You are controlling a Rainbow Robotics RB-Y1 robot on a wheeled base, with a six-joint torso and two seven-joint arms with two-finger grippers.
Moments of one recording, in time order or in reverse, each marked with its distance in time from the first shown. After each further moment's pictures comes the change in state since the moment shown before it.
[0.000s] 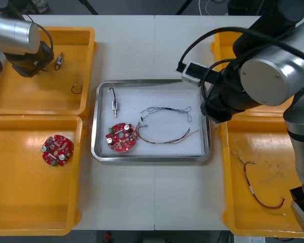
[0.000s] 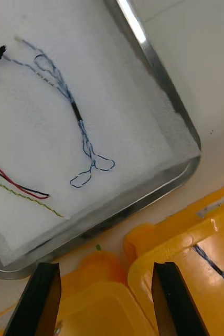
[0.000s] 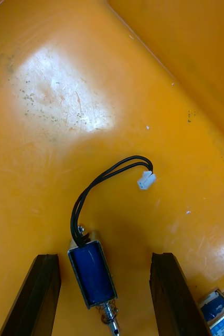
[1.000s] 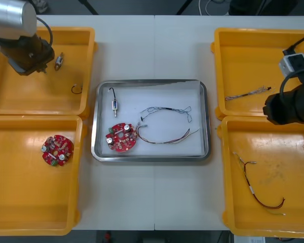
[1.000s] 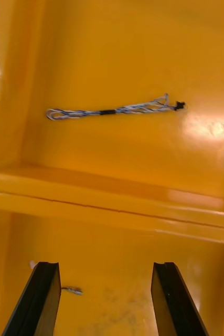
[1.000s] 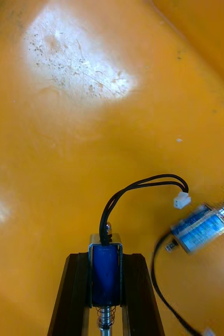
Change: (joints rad) right arm 0.291 -0.064 -0.372 -0.184 0.081 0.000 -0.473; left arm 0.004 0.034 0.041 -0.199 0.040 0.354 -0.079
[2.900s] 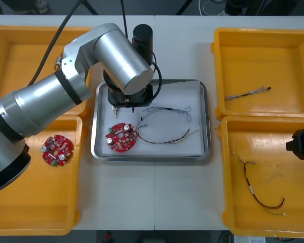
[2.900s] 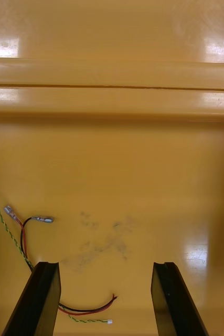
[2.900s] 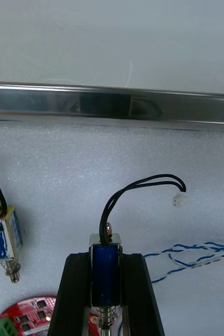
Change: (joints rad) right arm 0.227 -0.001 -0.197 0.013 -0.161 0.000 0.000; left arm 0.071 -0.171 -0.580 -0.670 0.195 0.205 0.161
